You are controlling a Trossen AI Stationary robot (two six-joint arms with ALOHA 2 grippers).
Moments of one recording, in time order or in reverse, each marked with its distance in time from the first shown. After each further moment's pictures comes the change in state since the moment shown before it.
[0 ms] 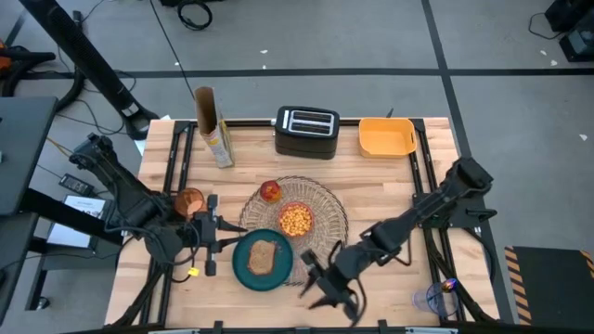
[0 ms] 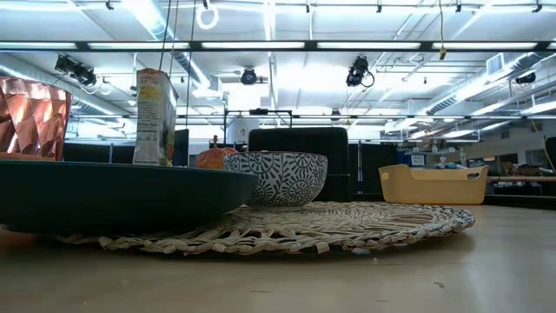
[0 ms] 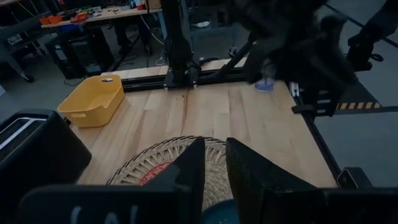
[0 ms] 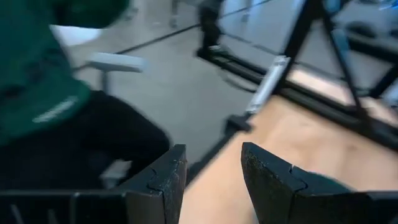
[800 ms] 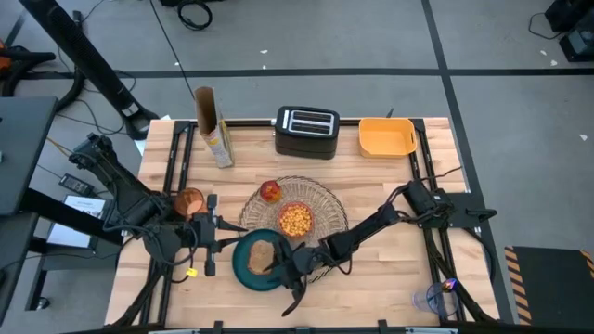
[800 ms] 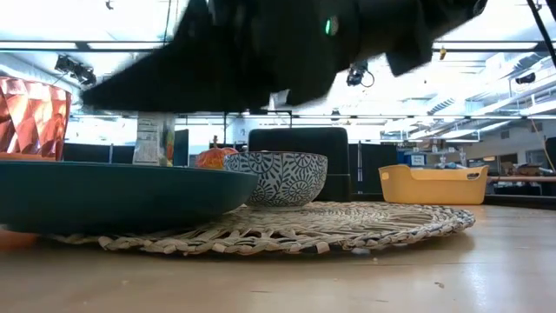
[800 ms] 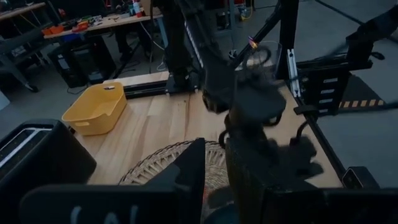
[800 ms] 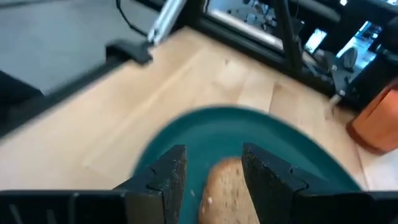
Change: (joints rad) left arm -0.001 -0.007 0.001 0.016 -0.004 0.057; right arm -0.157 0.479 0.000 0.497 0.221 -0.149
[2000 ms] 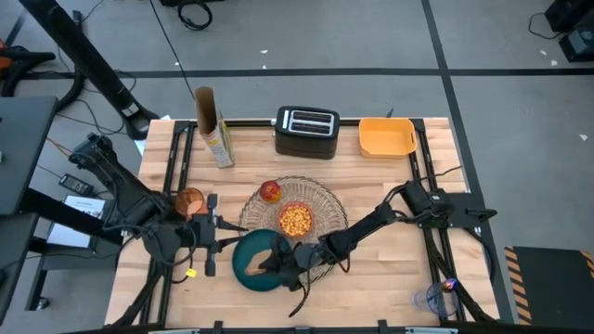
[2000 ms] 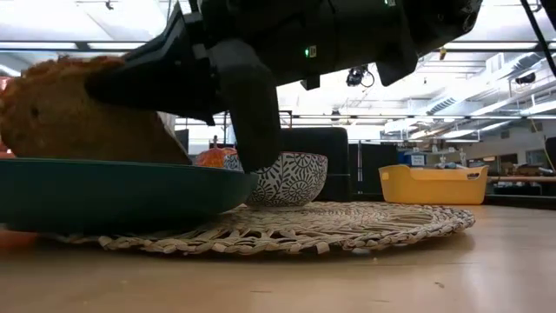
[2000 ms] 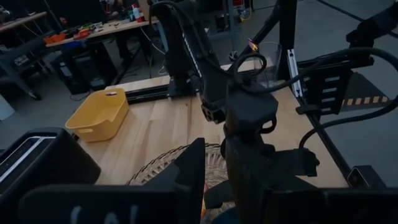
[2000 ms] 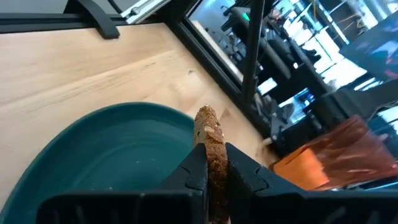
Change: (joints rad) left arm 0.002 0.000 0.000 0.016 -0.001 0.047; right arm -0.020 0.030 0.000 0.128 0.085 -0.456
